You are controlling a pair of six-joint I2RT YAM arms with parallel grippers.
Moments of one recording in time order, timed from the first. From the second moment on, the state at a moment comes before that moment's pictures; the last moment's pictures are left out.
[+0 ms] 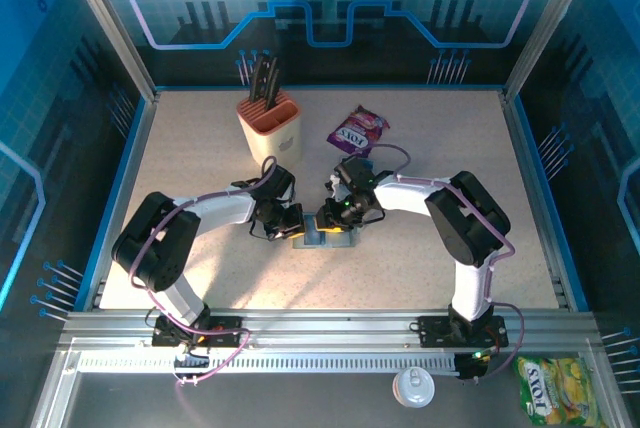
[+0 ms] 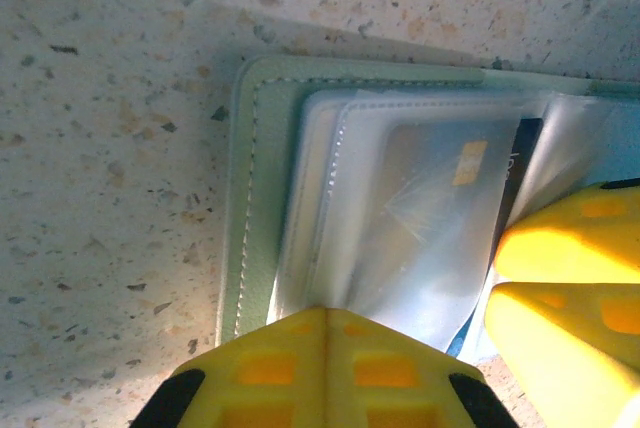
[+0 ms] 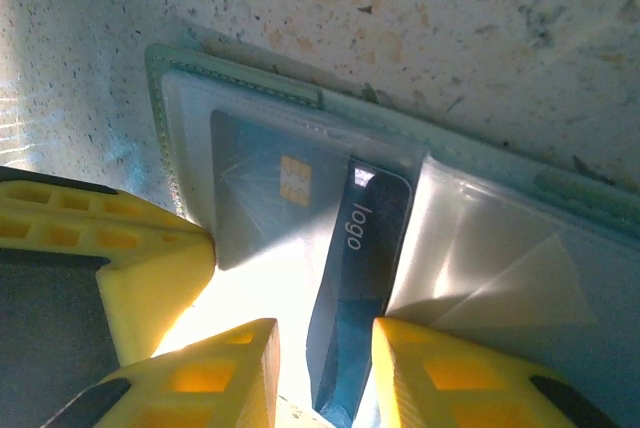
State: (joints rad) left arm -0.50 1.67 0.86 -0.43 0.37 -0.80; right arm 0.64 1.90 1.10 -0.37 -0.55 0.62
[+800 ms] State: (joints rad) left arm -0.50 1.67 0.86 -0.43 0.37 -0.80; right arm 0.63 1.88 1.05 -0.32 -0.59 0.66
